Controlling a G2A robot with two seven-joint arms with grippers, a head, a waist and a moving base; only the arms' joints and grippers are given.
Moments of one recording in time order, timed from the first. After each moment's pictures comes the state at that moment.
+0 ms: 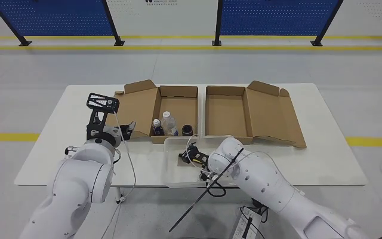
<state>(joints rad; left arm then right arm) 1.36 -0.93 -1.36 -2.32 1.40 0.33 -1.18 -0.82 -1.31 0.59 -1.40 -0.86 -0.10 1.35</state>
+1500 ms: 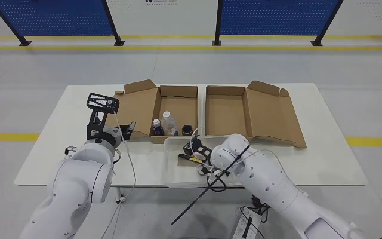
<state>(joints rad) 1.36 -0.93 -1.36 -2.32 1.40 0.33 -1.18 -0.87 -1.29 0.71 -1.46 -0.88 -0.08 1.32</state>
